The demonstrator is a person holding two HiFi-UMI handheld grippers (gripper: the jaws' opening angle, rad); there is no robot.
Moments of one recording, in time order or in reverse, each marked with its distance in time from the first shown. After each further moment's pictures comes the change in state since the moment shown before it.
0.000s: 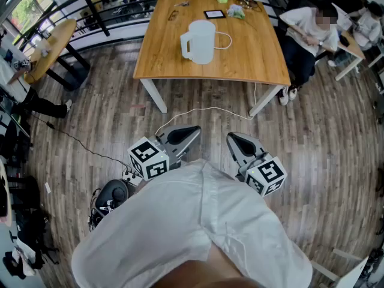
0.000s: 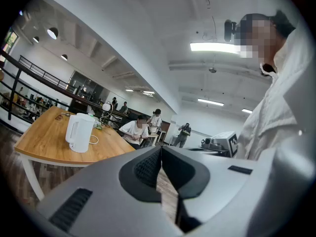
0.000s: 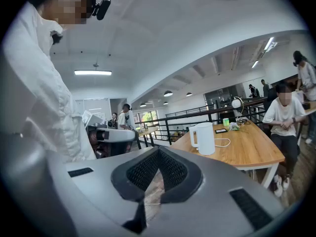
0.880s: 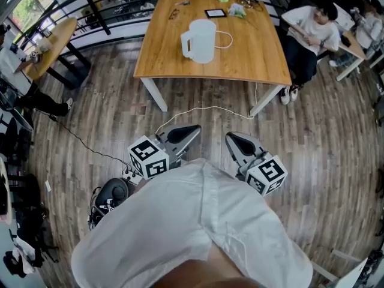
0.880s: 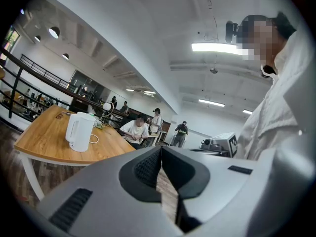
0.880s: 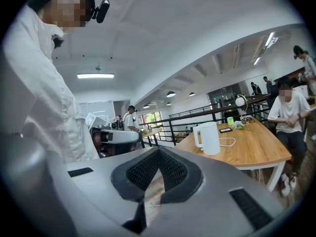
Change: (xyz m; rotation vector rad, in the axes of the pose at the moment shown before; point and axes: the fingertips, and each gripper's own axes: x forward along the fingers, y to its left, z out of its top) left arm 0.007 -0.001 -0.005 -0.017 -0.001 0.003; right arm -0.003 -0.001 -0.006 0.021 -0.009 0.055
